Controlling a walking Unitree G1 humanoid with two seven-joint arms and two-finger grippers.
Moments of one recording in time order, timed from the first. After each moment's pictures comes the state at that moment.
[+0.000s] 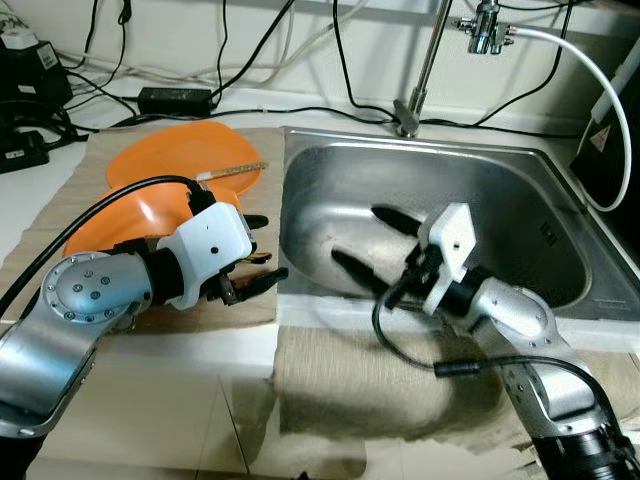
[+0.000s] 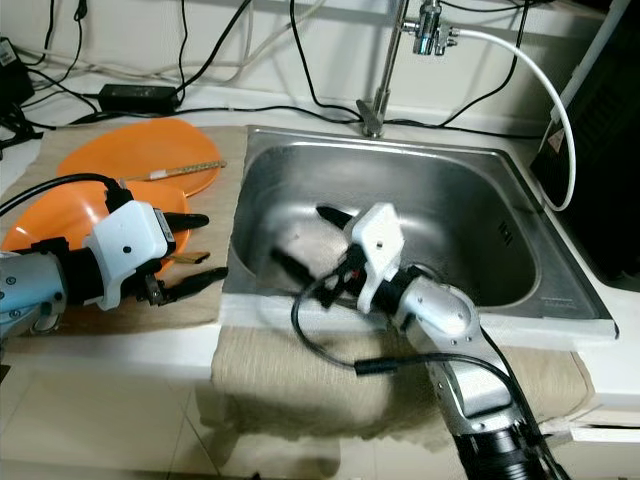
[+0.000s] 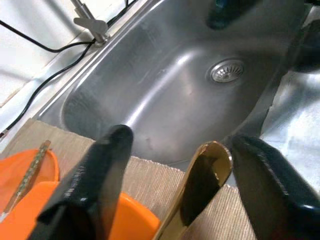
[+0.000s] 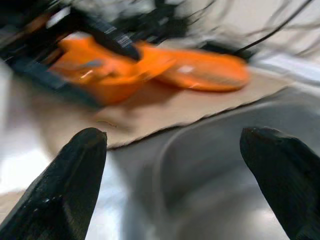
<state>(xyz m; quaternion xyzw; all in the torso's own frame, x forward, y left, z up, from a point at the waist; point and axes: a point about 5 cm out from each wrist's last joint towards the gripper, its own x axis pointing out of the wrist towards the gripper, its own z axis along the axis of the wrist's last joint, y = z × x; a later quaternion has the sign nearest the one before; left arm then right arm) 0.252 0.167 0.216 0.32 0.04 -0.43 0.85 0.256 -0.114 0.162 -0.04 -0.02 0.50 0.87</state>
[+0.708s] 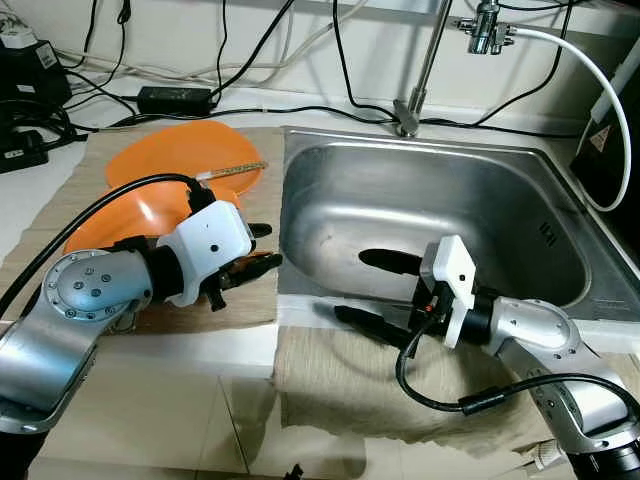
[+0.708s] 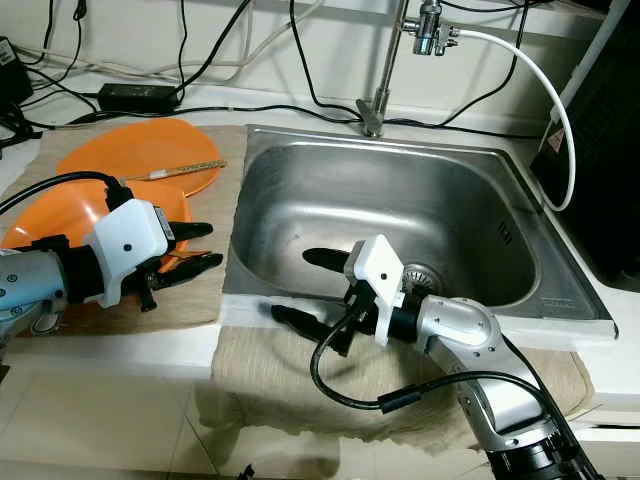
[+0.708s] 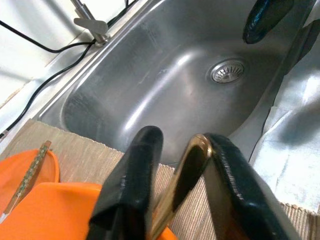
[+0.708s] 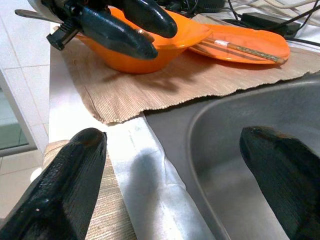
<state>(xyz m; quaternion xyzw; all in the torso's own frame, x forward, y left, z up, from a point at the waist) 0.253 0.168 0.215 0.32 0.04 -0.43 0.85 0.246 -0.124 0.157 -0.06 0.02 0.54 0.84</state>
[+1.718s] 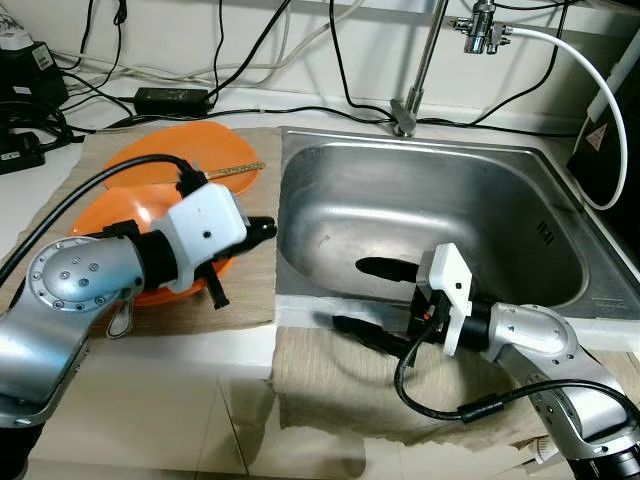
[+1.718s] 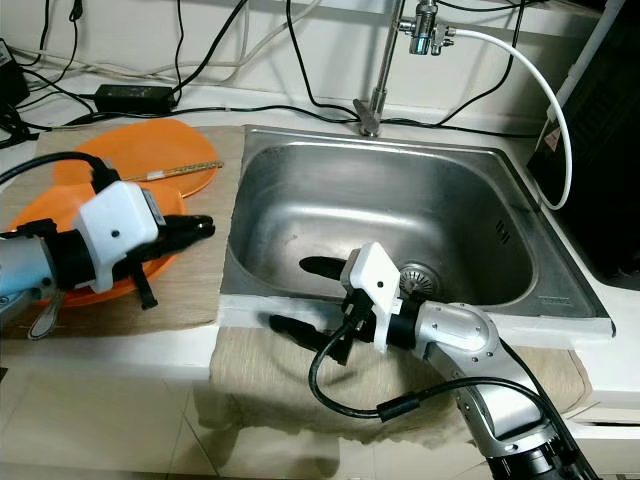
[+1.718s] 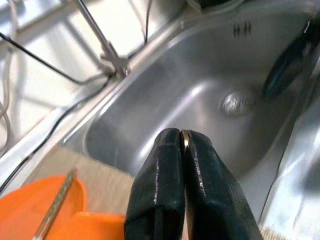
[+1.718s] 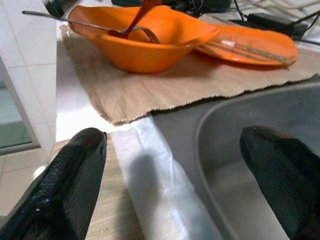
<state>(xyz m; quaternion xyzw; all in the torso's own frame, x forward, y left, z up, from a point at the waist) 0.254 0.170 0.244 0.28 -0.02 -0.42 0.86 0.245 -0.119 0.157 -0.06 0.02 0.55 0.83</state>
